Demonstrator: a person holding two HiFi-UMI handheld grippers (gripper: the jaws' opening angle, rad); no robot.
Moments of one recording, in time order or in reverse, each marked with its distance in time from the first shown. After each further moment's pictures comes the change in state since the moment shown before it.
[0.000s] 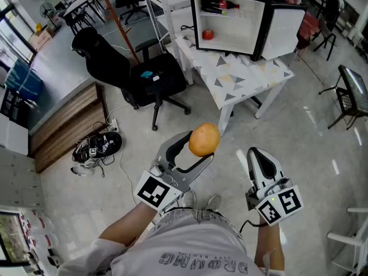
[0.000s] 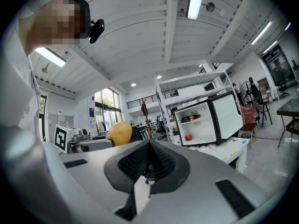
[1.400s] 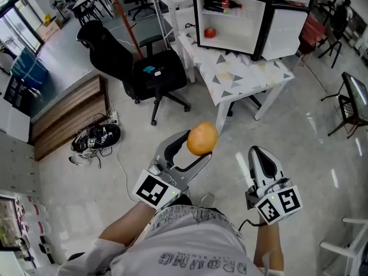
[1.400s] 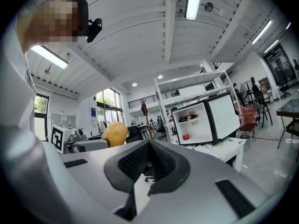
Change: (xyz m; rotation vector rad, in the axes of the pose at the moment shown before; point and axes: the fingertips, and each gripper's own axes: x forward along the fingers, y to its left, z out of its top) left arm 0.012 -0.046 -0.001 -0.010 -0.022 0.078; right arm -0.042 -0.032 -0.005 -0.002 0.004 0.014
